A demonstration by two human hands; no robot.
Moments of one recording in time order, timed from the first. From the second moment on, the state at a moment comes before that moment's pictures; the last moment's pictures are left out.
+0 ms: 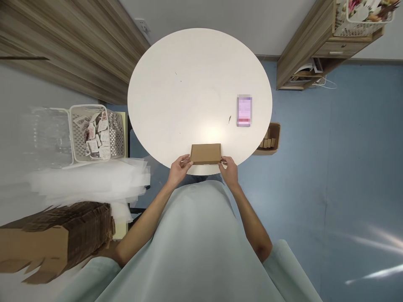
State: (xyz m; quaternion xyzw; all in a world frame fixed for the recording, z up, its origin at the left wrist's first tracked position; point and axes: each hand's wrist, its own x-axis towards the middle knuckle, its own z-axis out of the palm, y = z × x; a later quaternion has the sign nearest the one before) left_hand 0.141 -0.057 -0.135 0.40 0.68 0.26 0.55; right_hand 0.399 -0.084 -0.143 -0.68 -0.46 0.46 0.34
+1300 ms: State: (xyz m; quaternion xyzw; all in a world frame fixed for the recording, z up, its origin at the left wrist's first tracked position) left_hand 0.335 -0.238 -0.097 0.31 0.59 0.34 0.66; right_hand 0.609 -0.266 -0.098 -0.61 -0.41 0.55 0.40
